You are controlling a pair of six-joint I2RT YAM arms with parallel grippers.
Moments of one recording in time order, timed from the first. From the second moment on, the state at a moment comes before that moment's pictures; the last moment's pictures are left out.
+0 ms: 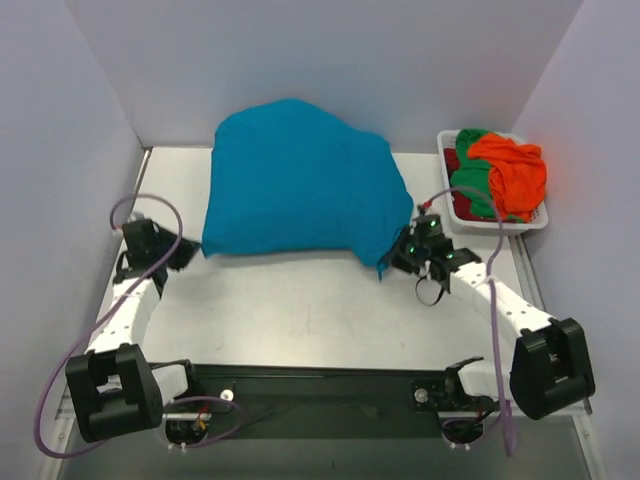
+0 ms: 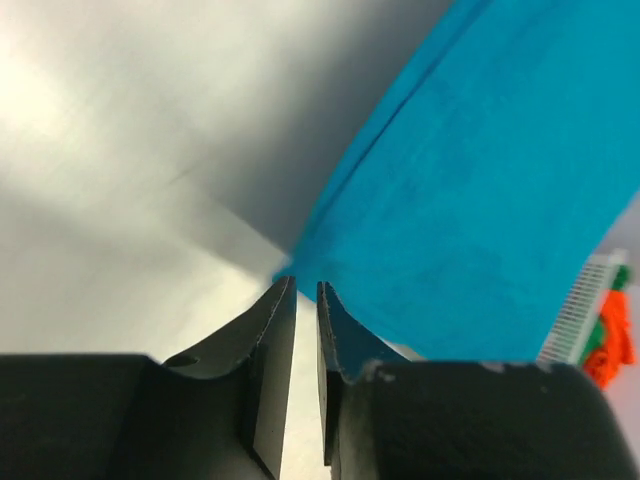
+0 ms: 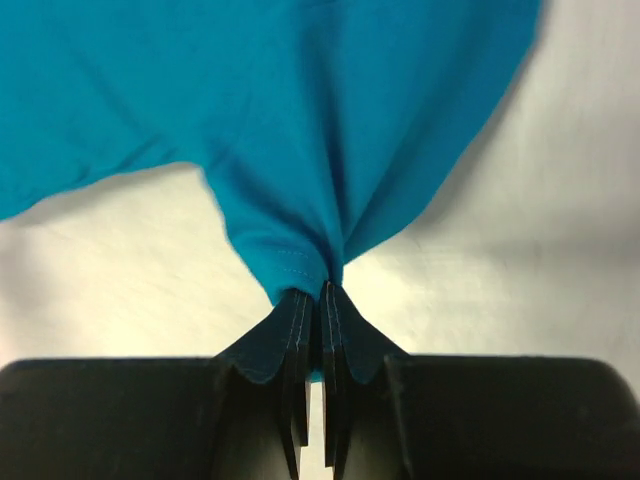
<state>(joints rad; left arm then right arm) 0.19 1.15 0.76 -0.15 0.22 -0.90 0.32 1.22 0.81 -0.27 -0.07 0.66</state>
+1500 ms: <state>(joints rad) -0.28 2.17 1.64 -0.63 -0.43 -0.53 0.48 0.93 0.62 -0.51 0.24 0.74</state>
